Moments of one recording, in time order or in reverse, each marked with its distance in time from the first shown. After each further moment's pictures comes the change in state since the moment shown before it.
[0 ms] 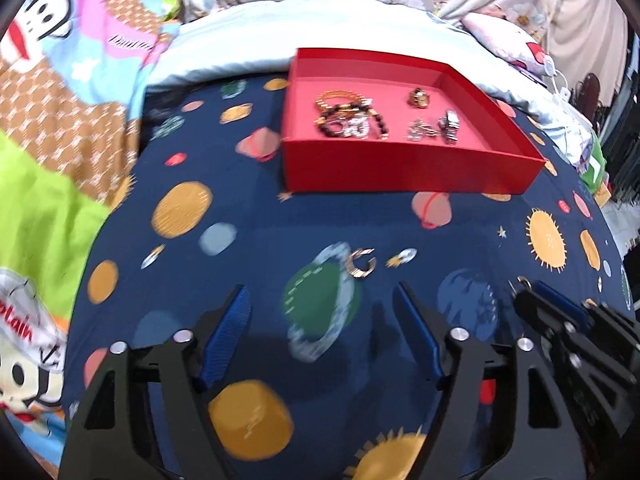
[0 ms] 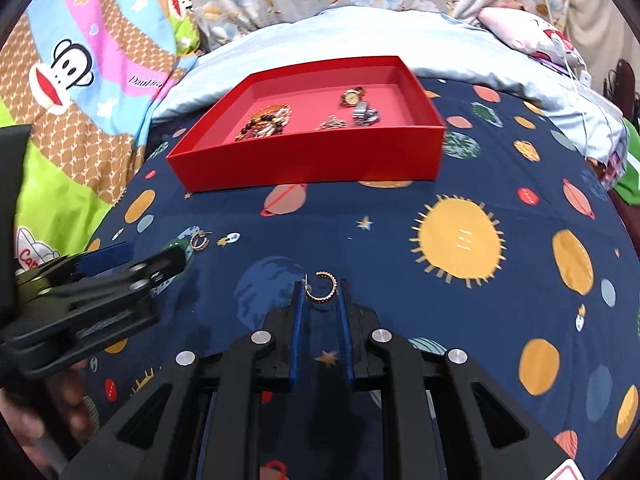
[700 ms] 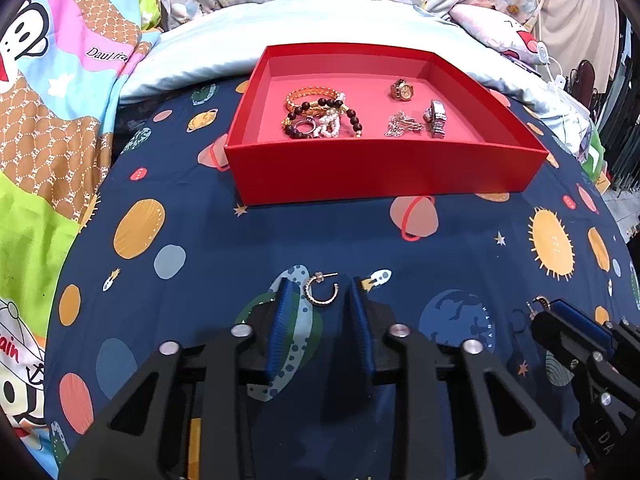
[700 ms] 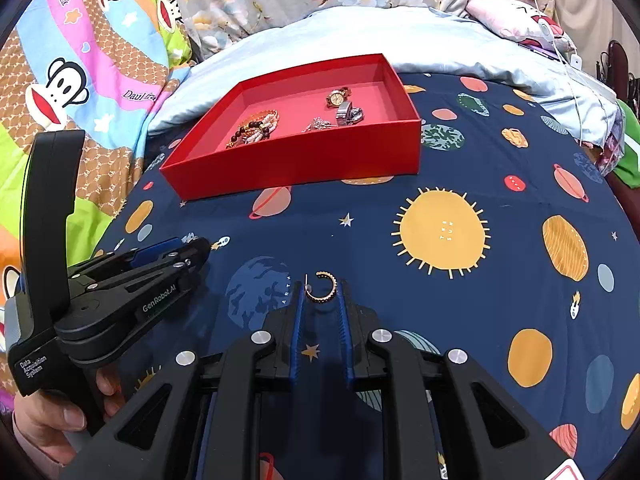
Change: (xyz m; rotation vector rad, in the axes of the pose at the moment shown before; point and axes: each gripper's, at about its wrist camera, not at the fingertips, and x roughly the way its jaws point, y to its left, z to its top) left arm 0.023 -0.021 0.005 0.030 -0.008 -0.002; right arm -0.004 -0.013 -0.002 0.046 -0.008 0.018
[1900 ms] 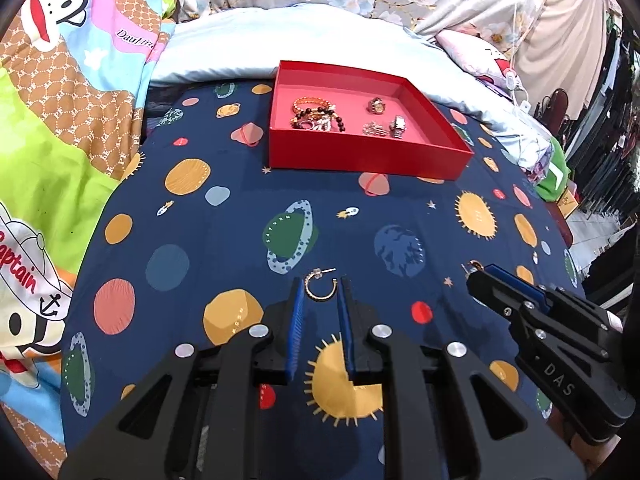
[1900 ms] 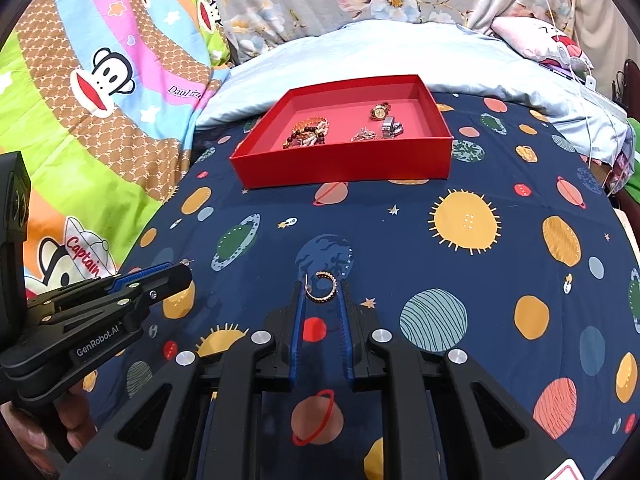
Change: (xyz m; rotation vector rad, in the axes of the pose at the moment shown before) left arm -0.101 0.022 -0.047 -0.073 -0.020 -0.121; right arm -0.054 0.030 -0.024 -0.065 -0.031 0.077
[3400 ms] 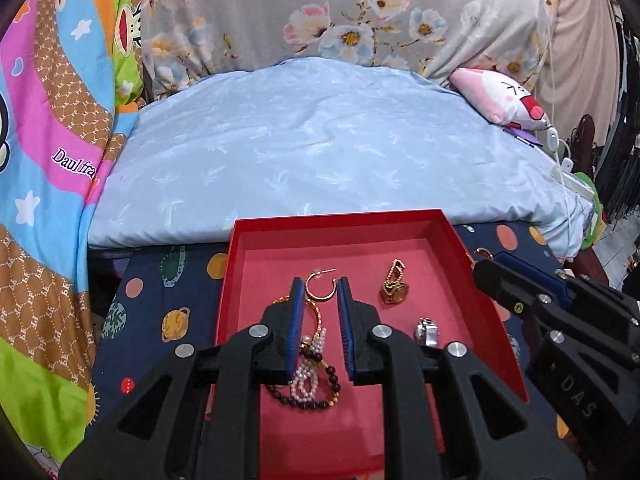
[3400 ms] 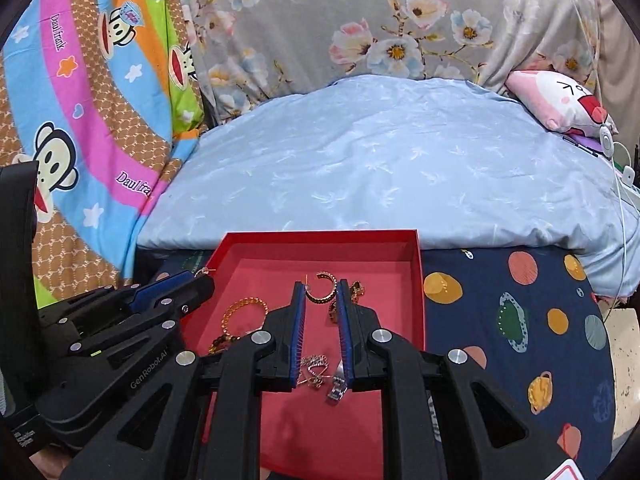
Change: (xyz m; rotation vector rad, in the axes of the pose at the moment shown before) left arm 0.125 -0.040 0.227 0.083 -0.163 0.098; right arm 0.106 -0.058 0.227 -0.035 -0.151 -0.018
